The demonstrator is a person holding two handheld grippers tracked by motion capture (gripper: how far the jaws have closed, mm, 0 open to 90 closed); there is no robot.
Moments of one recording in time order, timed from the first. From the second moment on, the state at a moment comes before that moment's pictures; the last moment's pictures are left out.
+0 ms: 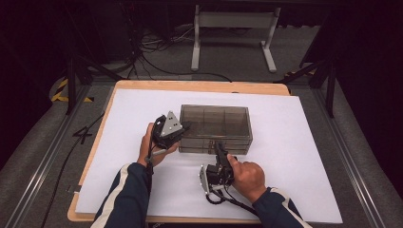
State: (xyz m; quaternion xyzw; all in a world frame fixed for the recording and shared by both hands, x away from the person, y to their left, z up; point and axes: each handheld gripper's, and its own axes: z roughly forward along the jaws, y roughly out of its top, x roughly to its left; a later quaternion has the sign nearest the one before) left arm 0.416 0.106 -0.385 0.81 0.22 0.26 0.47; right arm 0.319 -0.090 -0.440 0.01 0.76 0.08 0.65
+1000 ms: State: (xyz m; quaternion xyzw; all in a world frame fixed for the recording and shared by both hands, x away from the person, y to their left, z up) left arm 0.378 0.150 -0.379 0.81 0.22 0.26 0.48; right arm 0.292 -0.123 -0.403 0.08 0.82 0.23 0.51
